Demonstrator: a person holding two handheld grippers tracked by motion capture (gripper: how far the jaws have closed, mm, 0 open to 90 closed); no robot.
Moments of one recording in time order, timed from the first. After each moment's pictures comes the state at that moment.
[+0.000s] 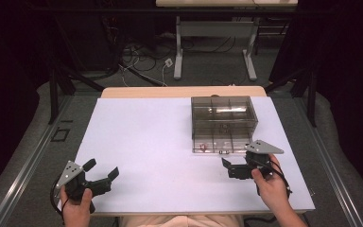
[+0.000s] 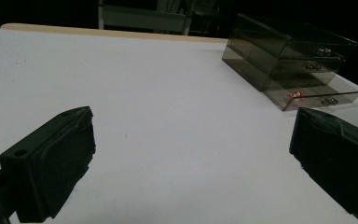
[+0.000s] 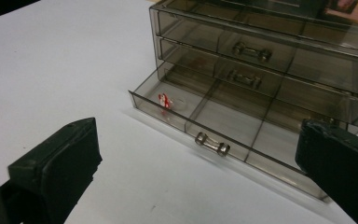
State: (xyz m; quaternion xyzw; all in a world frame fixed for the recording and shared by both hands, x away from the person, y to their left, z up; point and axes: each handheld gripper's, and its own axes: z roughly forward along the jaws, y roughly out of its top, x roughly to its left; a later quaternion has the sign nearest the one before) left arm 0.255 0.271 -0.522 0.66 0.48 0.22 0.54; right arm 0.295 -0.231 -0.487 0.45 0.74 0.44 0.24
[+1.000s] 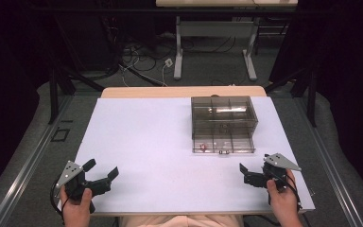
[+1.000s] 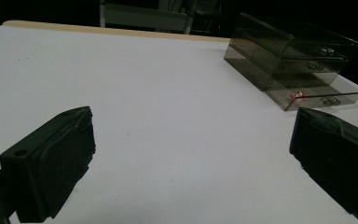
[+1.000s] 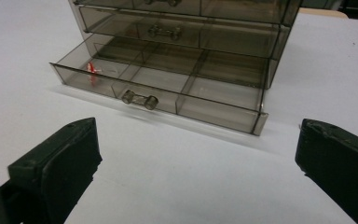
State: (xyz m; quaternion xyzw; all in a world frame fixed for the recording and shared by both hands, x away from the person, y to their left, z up) left arm 0.256 0.273 -0.523 0.66 0.48 0.22 0.53; right arm 0.281 -0.281 -0.535 0.51 0.69 0.44 0.29
